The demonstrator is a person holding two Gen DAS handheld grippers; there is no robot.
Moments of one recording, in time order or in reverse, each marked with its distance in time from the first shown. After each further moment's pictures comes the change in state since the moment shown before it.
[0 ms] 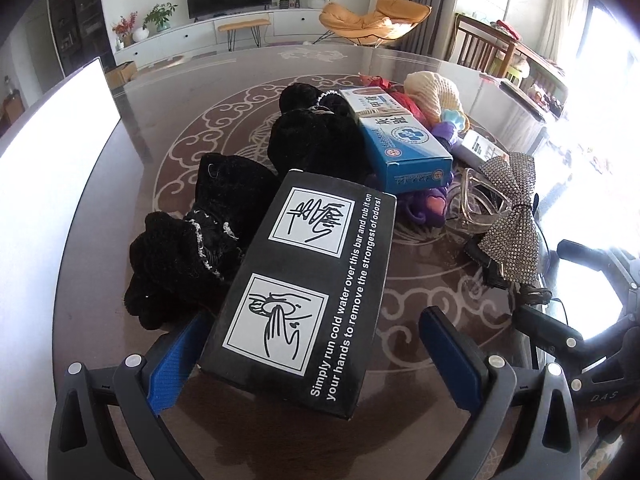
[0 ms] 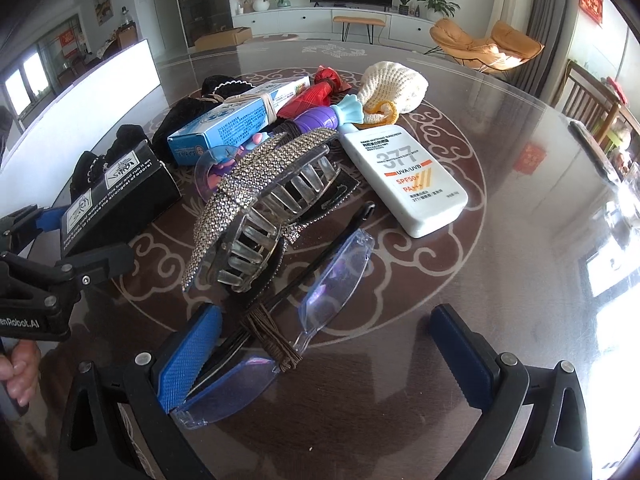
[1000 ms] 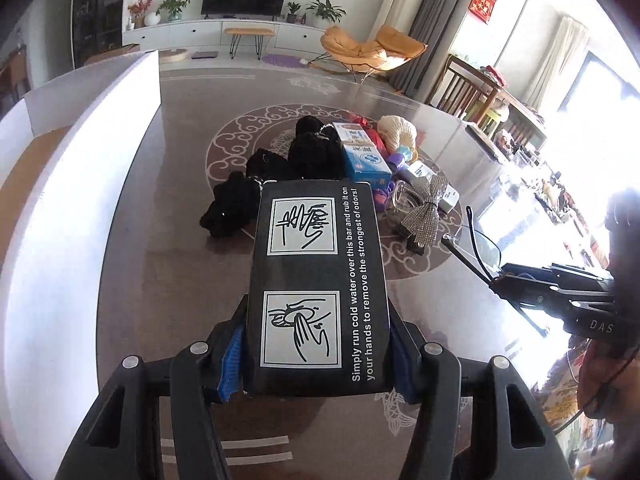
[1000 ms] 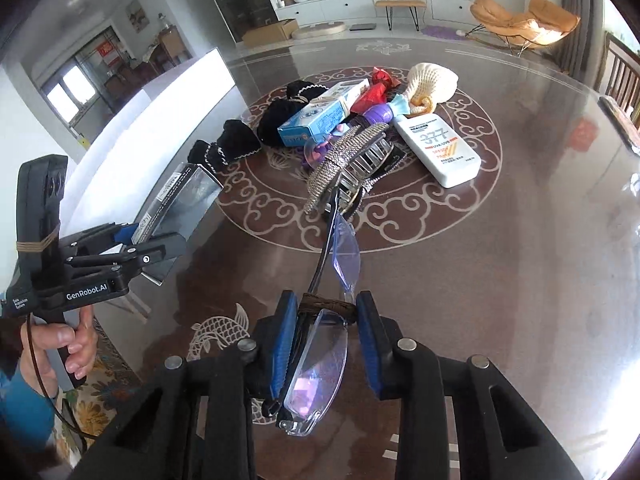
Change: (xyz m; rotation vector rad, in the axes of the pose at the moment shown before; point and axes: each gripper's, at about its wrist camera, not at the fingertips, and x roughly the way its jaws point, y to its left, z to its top) left arm -0.122 0.045 -0.049 -0.161 -0.087 -0.152; right arm -0.088 0.005 -0.023 0.032 0.051 0.284
